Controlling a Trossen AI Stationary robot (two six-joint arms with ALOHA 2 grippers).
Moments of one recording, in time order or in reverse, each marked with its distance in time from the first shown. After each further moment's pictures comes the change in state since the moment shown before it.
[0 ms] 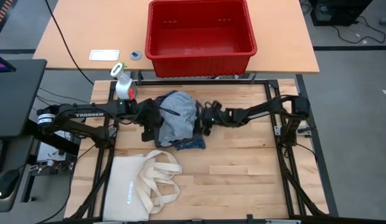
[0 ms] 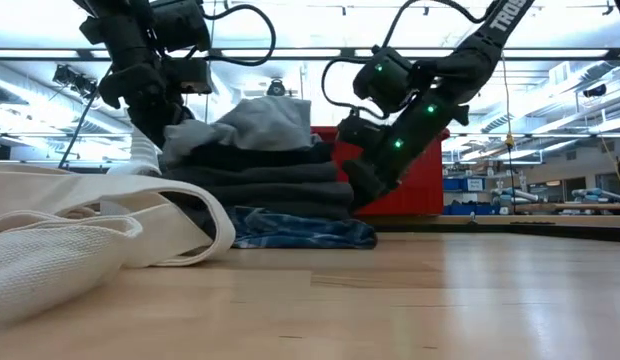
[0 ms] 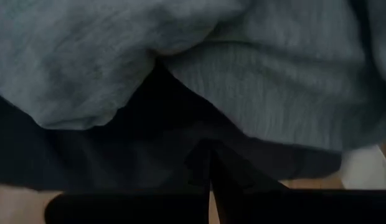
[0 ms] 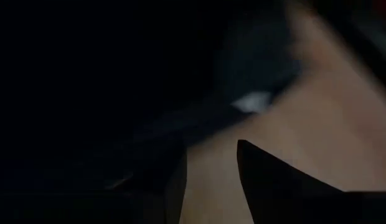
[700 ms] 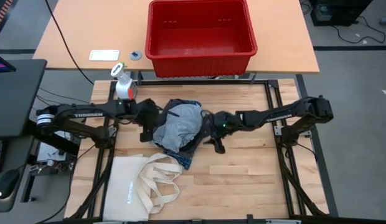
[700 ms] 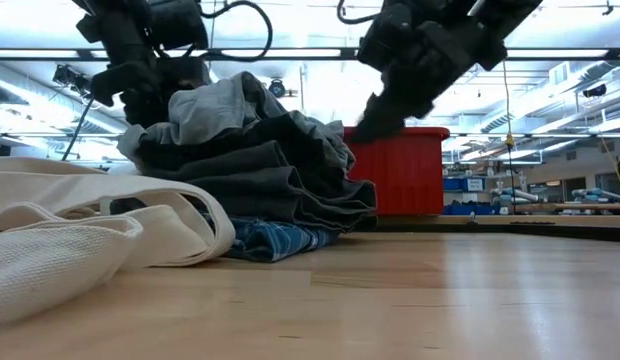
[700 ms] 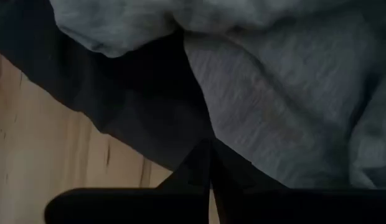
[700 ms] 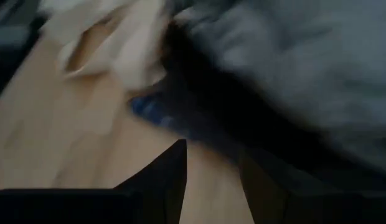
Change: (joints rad) left arm -0.004 -0.016 0.000 -0.022 0.016 0.049; right arm 0.131 -0.283 0.000 -0.176 -0.506 -0.080
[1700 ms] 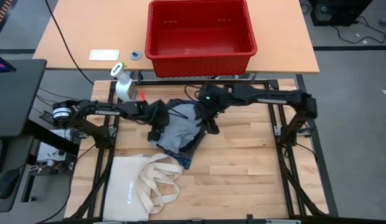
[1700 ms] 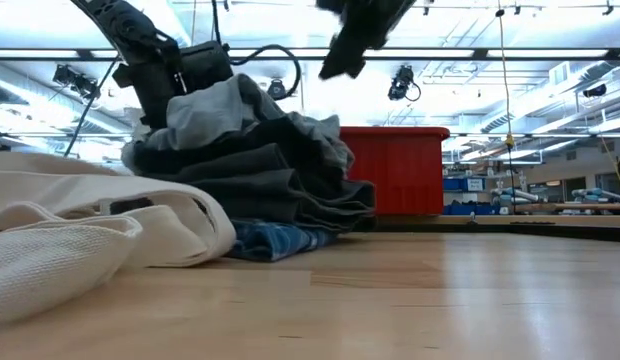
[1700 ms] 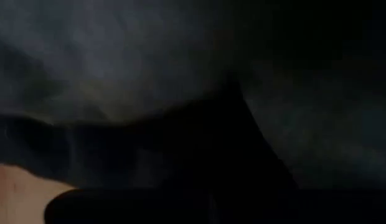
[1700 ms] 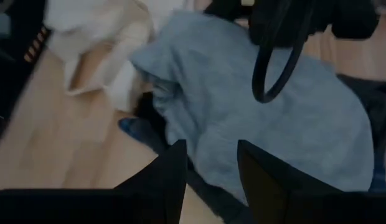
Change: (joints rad) left arm 0.055 0.253 -0.058 0.300 -0.019 0.257; right arm -0.139 0.200 0.712 -0.740 -0.119 -0.220
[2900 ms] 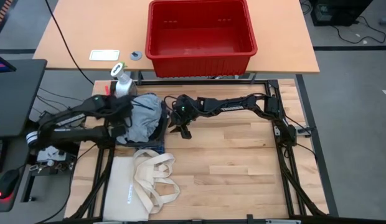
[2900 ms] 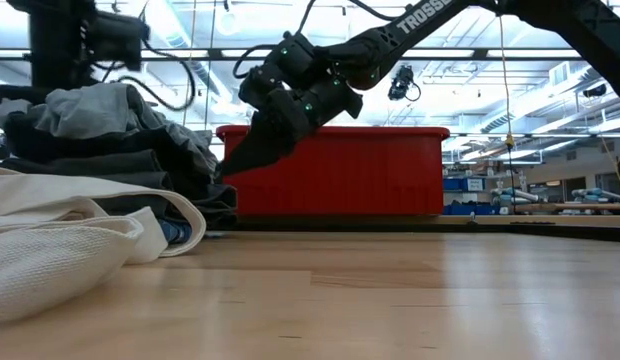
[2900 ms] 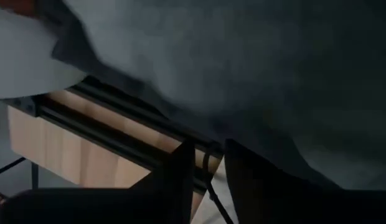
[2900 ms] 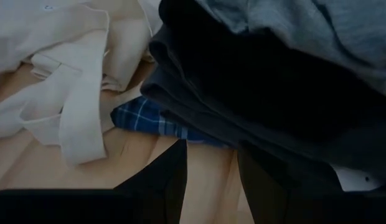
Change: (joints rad) left arm 0.216 -0.556 0.007 -0.932 -0.291 -0.224; right arm -0.028 0.443 0.000 0.654 -0.145 -0.037
